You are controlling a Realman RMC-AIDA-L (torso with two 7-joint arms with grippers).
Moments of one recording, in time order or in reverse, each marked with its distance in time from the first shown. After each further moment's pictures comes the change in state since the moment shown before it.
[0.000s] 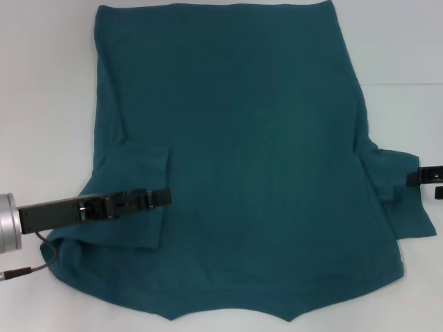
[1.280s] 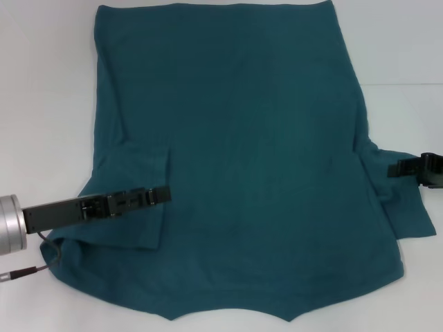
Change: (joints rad) left arm 0.004 -0.012 -0.002 -0.012 -0.003 -0.049 0.000; right arm 0.050 0.043 -0.006 0.070 0.007 0.146 -0.008
